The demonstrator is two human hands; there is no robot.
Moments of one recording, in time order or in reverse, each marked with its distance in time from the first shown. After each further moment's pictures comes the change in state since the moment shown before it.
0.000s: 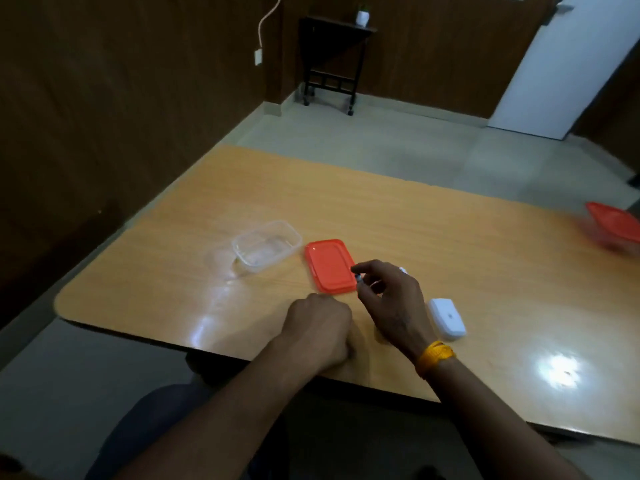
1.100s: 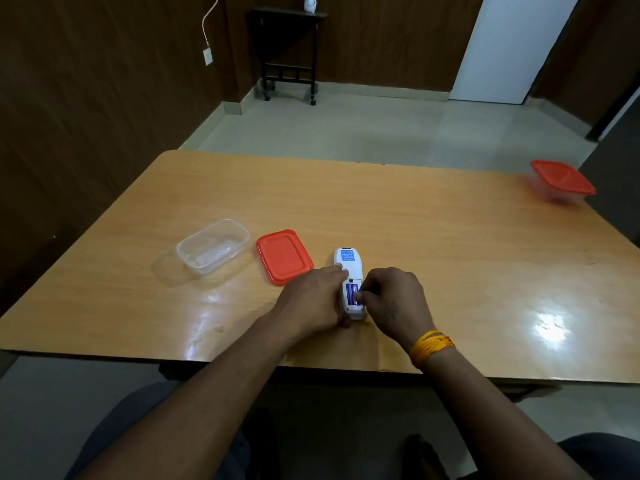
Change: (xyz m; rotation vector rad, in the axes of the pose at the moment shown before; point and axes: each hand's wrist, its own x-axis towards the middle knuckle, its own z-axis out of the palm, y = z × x) left_hand 0.056 0.044 0.015 -0.215 0.174 0.205; right_hand -0.027 0.051 -0.062 -0.252 -0.104 0.271
